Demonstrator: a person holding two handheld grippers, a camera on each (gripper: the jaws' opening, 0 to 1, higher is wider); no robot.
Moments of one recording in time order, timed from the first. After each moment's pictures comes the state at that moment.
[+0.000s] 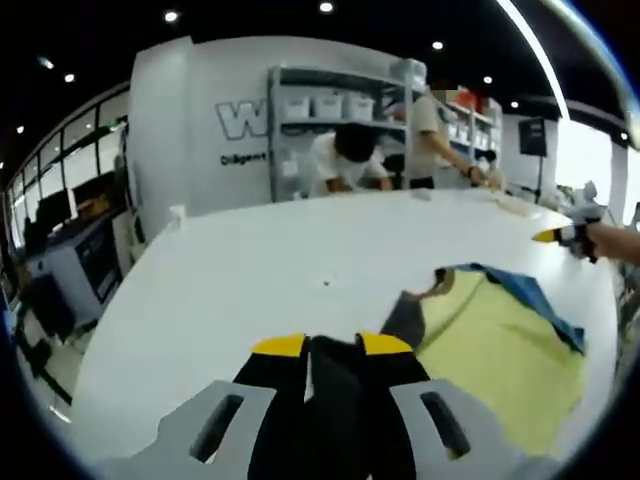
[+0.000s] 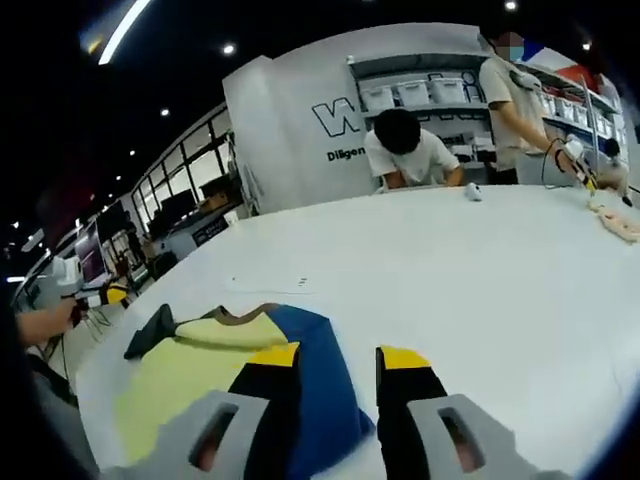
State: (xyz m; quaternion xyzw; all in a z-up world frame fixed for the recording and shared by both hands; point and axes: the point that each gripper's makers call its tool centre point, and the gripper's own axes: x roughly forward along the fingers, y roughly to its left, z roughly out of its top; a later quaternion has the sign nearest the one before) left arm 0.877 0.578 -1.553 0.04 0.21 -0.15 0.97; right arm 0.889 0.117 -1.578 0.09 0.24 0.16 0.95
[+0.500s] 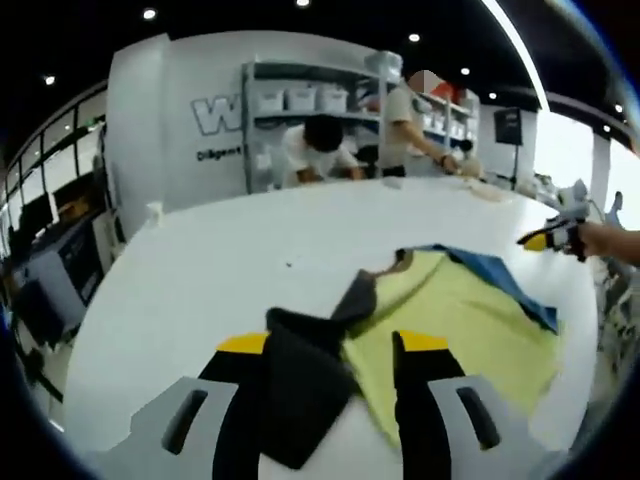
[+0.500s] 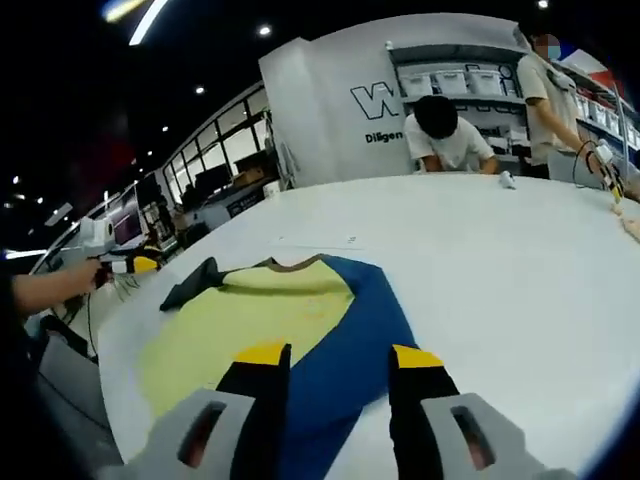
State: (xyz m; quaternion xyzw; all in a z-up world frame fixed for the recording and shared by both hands) left arm 0.824 0.548 -1.563 0.05 0.23 -0.21 0.95; right arm 0.808 0.146 -1.599 0.04 0.27 0.26 0.93
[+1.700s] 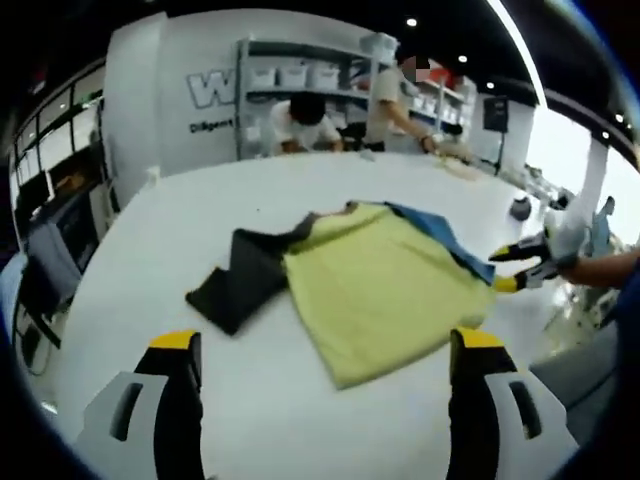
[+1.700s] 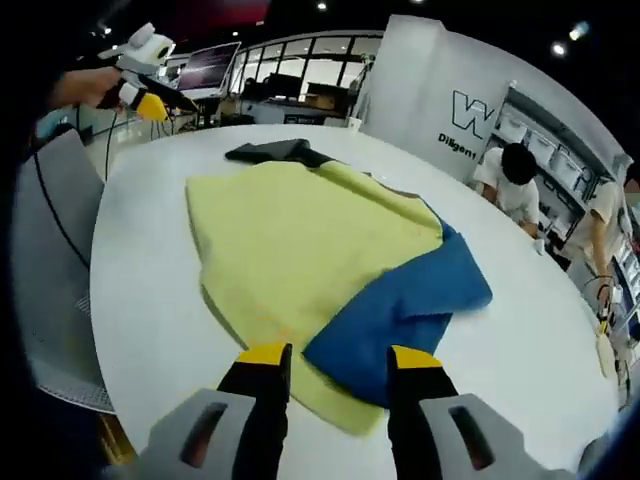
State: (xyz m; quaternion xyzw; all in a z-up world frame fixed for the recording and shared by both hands) left arm 0.671 0.543 -1.573 0.03 0.28 -0.22 0.93; right arm 0.667 0.211 -1.670 -0.24 0.28 0.30 0.88
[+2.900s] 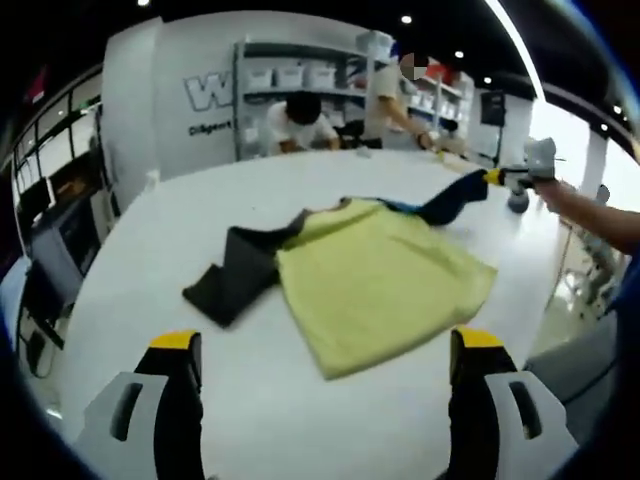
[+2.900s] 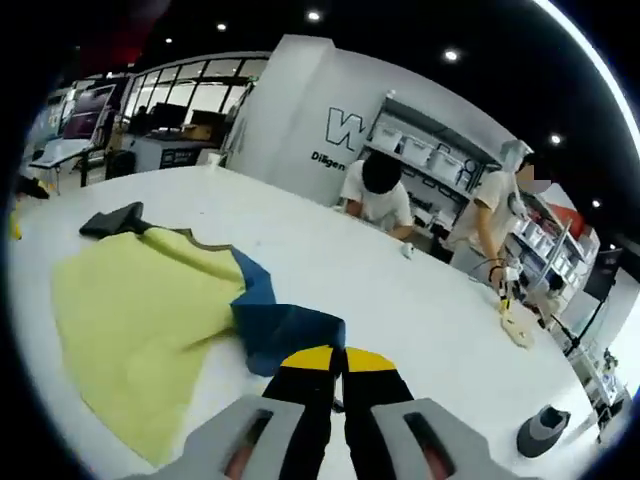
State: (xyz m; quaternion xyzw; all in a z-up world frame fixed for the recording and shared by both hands) left arm 0.664 0.542 -1.581 0.05 0.29 -0.22 0.93; right arm 0.790 0.043 -1.539 -0.18 0.19 0.03 0.96
